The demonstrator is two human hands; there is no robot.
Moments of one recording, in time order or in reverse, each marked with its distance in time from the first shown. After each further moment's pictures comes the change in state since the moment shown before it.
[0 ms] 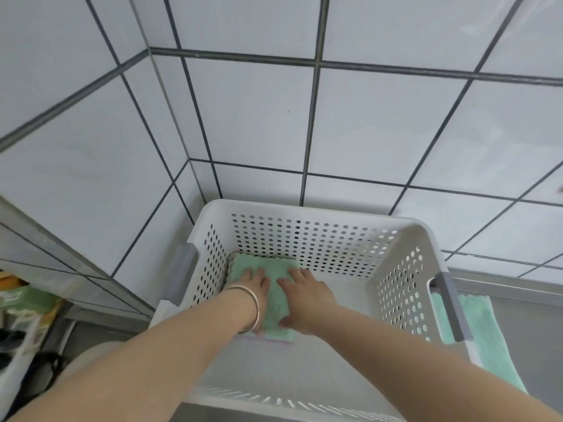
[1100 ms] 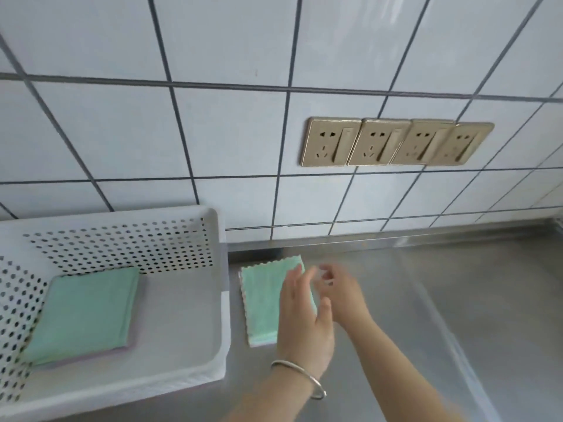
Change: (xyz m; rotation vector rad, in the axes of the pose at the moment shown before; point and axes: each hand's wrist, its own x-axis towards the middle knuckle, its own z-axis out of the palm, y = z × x) left_hand -0.119 0.340 -0.090 -1.378 0.741 0.362; right_hand -0.230 0.224 0.008 0.846 0.539 0.755
